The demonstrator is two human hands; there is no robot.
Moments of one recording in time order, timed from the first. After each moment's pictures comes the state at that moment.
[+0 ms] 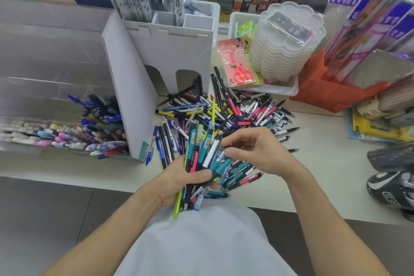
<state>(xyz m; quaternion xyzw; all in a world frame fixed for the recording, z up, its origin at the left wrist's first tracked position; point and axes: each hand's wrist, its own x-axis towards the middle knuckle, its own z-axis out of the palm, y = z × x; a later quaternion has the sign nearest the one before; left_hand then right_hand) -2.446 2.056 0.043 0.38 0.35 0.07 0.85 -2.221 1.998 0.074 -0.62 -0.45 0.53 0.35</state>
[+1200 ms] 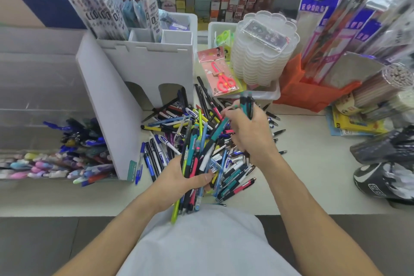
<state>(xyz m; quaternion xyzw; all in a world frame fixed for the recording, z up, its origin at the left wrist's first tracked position) -2.423 2.075 0.061 0.56 0.39 0.04 0.73 -2.232 2.040 0.104 -0.69 -0.21 0.43 0.55</state>
